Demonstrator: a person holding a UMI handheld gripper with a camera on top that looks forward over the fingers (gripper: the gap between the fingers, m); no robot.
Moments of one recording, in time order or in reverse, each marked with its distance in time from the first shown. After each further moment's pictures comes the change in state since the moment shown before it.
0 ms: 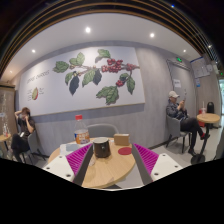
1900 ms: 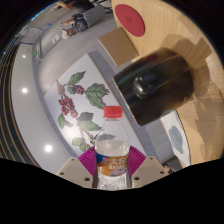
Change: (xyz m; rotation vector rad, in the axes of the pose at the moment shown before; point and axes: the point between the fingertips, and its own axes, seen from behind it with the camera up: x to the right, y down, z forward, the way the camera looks) arm -0.192 -0.058 0.237 -0.084 -0.428 1.981
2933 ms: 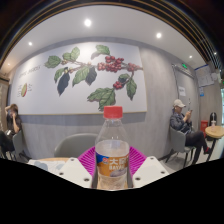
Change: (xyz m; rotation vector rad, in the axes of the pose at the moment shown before) arm -0.097 -0.250 -0.011 0.131 0.389 -2.073
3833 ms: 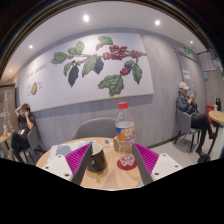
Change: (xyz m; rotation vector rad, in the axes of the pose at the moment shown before) arm -0.046 0.023 -0.149 -0.182 -0.107 0.086
